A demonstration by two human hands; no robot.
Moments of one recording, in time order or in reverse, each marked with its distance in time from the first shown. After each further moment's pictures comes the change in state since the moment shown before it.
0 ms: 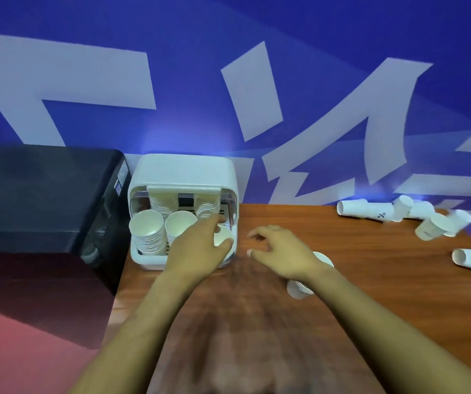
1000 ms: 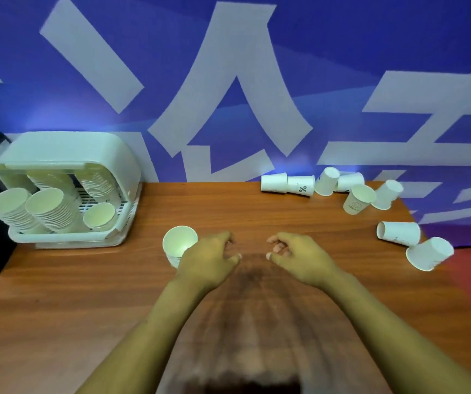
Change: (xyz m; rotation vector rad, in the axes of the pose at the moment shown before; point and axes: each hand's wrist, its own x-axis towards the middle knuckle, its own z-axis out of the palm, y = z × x) left_hand -0.014 0.242 0.230 0.108 -0.211 -0.055; right_hand -0.130 0.309 -0.108 0.154 -0.026 0.138
